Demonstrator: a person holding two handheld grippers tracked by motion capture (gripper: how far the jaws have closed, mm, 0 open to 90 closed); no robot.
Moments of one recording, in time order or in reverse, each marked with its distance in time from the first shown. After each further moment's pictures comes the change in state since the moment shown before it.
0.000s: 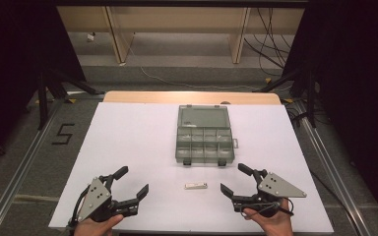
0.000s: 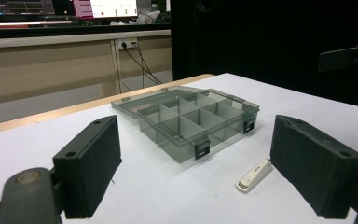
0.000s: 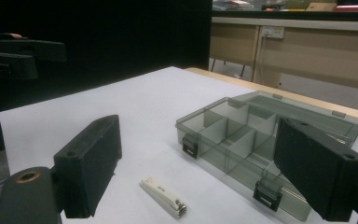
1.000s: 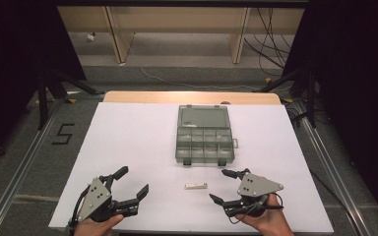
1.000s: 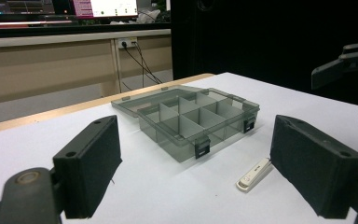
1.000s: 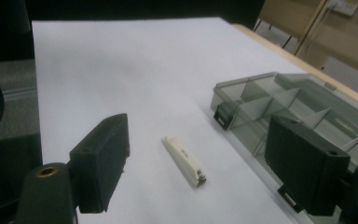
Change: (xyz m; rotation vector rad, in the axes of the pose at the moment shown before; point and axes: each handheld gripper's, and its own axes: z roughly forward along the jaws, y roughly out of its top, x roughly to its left) left arm 0.000 0.000 0.000 0.004 0.002 0.005; right arm 0.012 0.010 0.023 0.217 0.146 -0.255
